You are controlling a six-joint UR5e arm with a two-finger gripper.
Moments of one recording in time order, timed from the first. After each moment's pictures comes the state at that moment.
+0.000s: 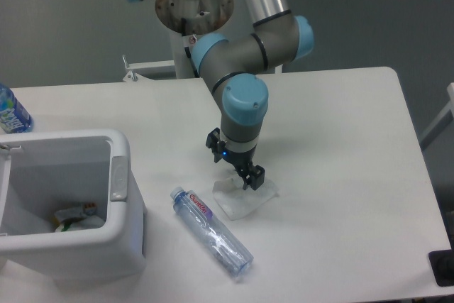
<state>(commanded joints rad) 2.40 -1.96 -1.84 -0.88 1.50 1.18</state>
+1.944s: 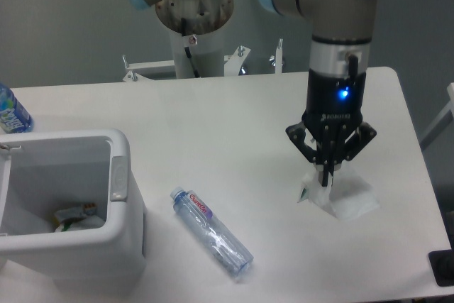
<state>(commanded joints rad) 2.58 -1.77 -1.41 -0.88 1.20 0.23</state>
